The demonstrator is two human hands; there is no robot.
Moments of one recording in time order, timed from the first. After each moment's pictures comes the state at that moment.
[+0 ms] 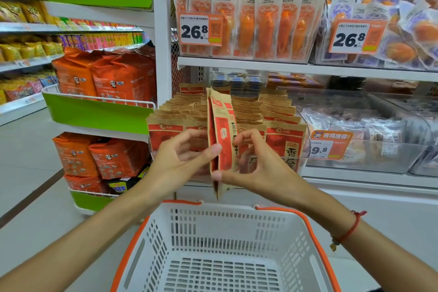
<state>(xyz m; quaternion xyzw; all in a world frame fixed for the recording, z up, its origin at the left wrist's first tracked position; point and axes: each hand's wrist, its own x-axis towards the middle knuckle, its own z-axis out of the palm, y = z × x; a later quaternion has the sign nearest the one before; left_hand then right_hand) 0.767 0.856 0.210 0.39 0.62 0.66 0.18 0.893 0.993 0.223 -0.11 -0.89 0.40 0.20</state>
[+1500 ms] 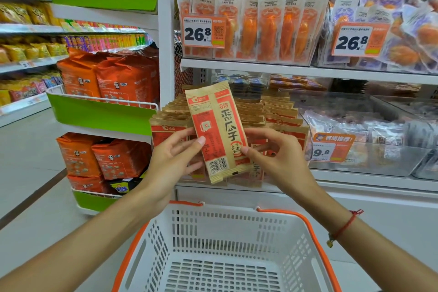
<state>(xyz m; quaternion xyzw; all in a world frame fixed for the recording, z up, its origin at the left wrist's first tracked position) 0.761 0.859 0.207 0.26 0.58 0.74 0.21 0.883 1.018 0.216 -0.12 -0.84 0.40 0.35</state>
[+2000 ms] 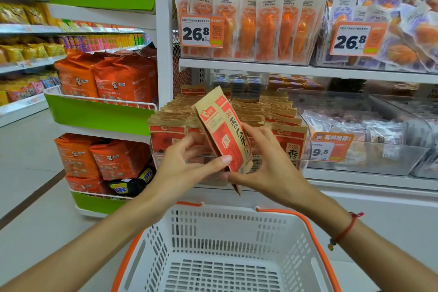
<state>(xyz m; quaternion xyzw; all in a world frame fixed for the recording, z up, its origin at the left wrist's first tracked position) 0.779 0.857 0.213 0.38 0.64 0.64 0.18 0.888 1.005 0.217 -0.10 -0.92 0.30 0.25</state>
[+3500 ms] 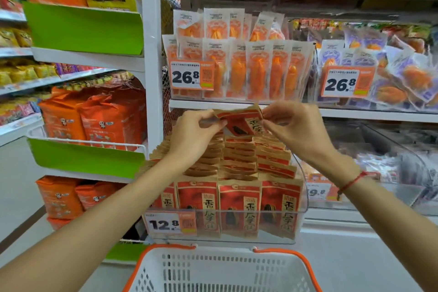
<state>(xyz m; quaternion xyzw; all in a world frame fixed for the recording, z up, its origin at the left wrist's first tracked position) 0.695 0.963 0.297 0.43 0.70 0.56 -0.03 0.846 1.117 0.320 -0.06 -0.88 0.13 0.45</state>
